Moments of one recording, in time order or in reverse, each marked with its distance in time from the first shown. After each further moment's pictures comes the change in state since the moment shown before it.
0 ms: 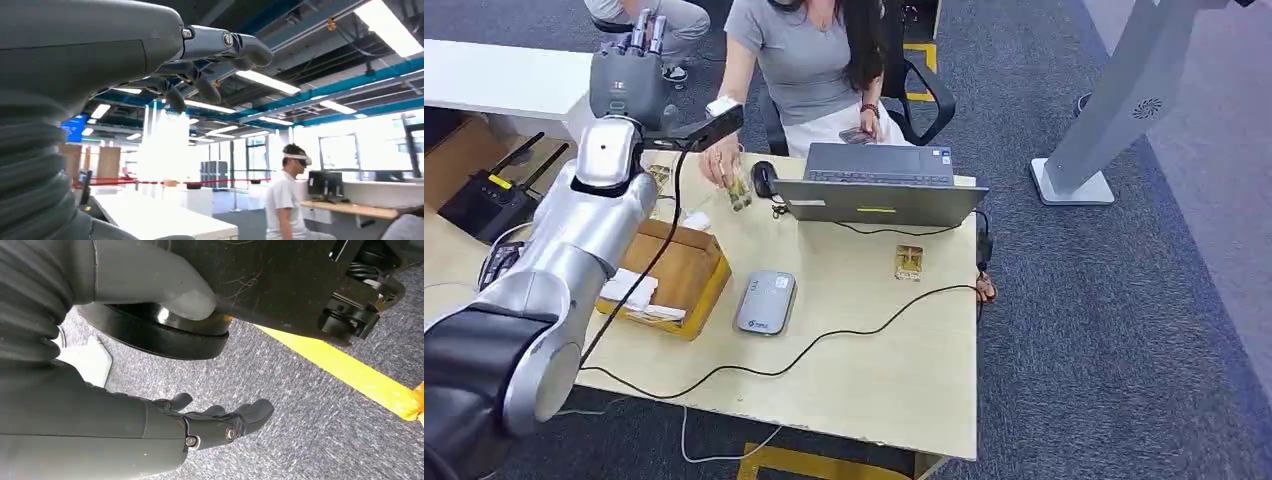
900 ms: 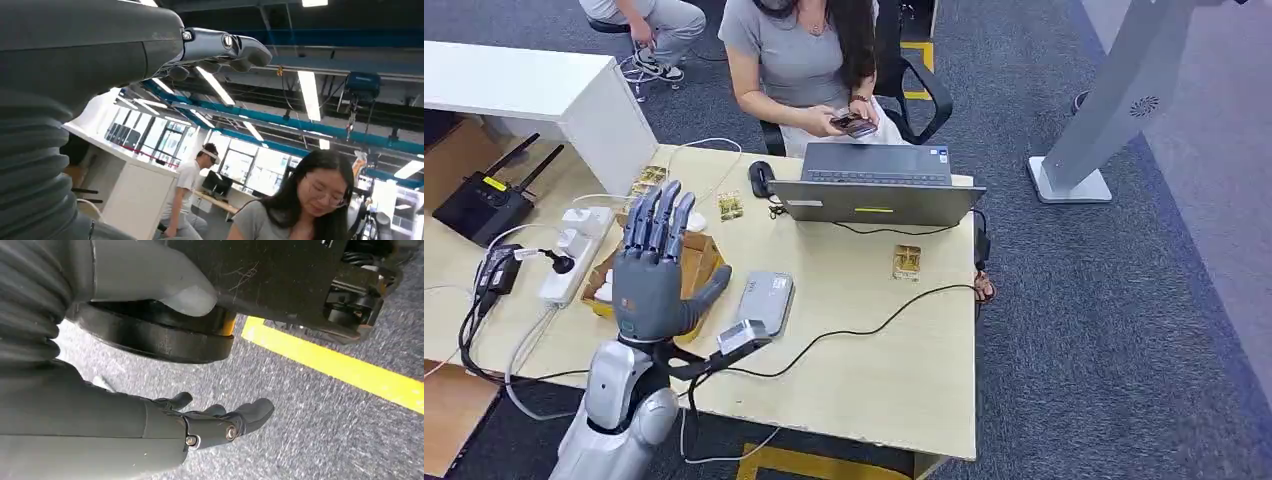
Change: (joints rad) left arm 1.008 -0.034 -0.001 -1.101 0.223 0.171 -0.282; right arm 0.011 0.008 -0.094 0.000 -0.106 -0.032 -0.020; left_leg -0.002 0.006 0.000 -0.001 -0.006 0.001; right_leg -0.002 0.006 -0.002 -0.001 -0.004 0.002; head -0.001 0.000
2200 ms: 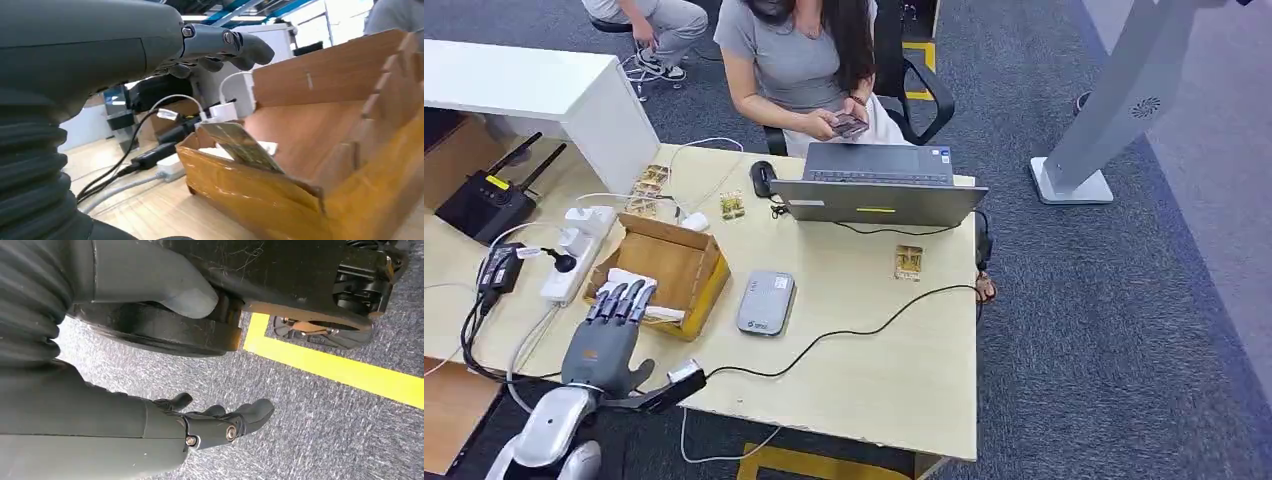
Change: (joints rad) left arm 0.185 0.197 0.190 0.092 -0.070 -0.436 0.187; right arm 0.011 -0.014 -0.065 0.001 -0.028 0.026 -0.021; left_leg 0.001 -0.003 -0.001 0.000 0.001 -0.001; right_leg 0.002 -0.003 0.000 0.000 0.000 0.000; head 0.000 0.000
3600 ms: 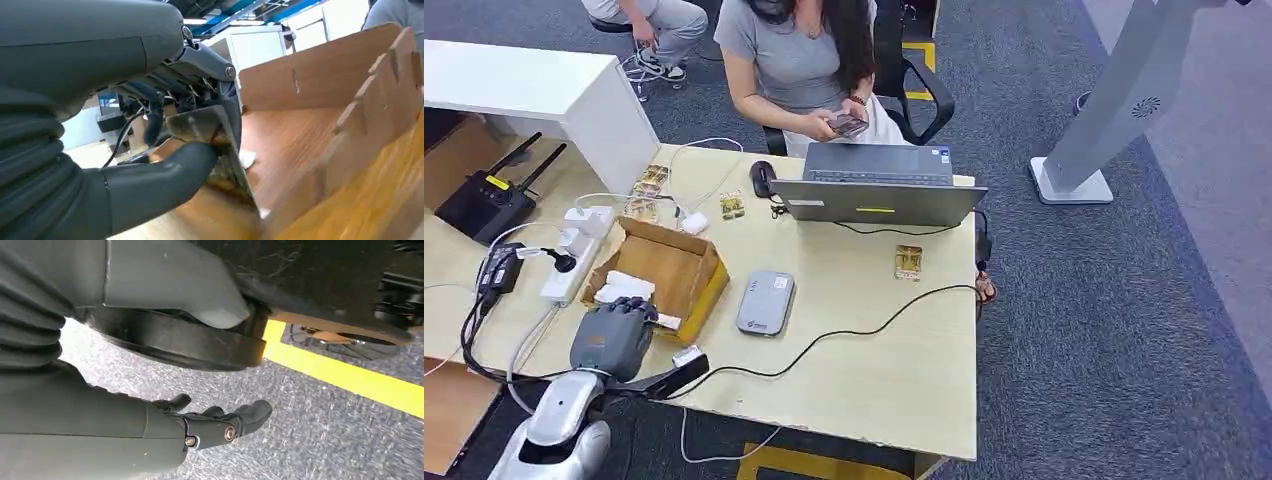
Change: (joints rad) left arm -0.093 -0.031 0.017 0.129 -0.023 0.046 -0.040; right arm 0.014 -0.003 0.004 0.000 0.021 0.035 0.000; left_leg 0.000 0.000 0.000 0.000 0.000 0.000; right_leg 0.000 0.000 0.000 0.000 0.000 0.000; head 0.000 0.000
